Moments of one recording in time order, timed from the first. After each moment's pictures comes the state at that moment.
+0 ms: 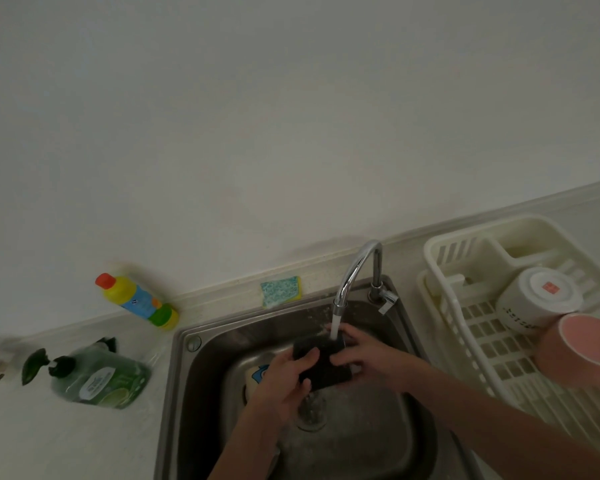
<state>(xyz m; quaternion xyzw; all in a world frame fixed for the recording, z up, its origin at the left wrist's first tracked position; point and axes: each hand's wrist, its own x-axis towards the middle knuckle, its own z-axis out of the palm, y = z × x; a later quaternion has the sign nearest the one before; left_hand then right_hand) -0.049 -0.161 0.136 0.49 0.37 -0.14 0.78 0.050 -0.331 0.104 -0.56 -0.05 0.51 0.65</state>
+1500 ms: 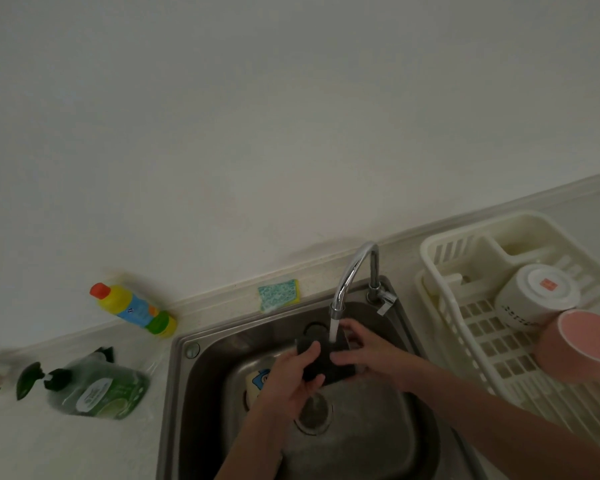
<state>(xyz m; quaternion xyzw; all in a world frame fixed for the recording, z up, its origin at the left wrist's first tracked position) -0.031 -0.172 0.140 0.47 0.40 -0.11 0.78 0.056 -0.331 0.102 -0.59 -0.02 0.49 0.64</state>
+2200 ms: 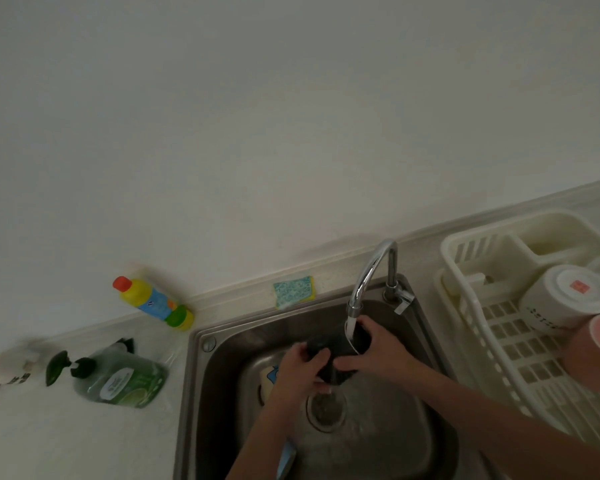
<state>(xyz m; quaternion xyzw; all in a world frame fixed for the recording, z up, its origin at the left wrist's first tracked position) -0.039 -0.155 0.129 0.65 0.36 -0.09 0.67 0.049 -0.316 0.099 -0.79 -0.12 0.31 0.51</state>
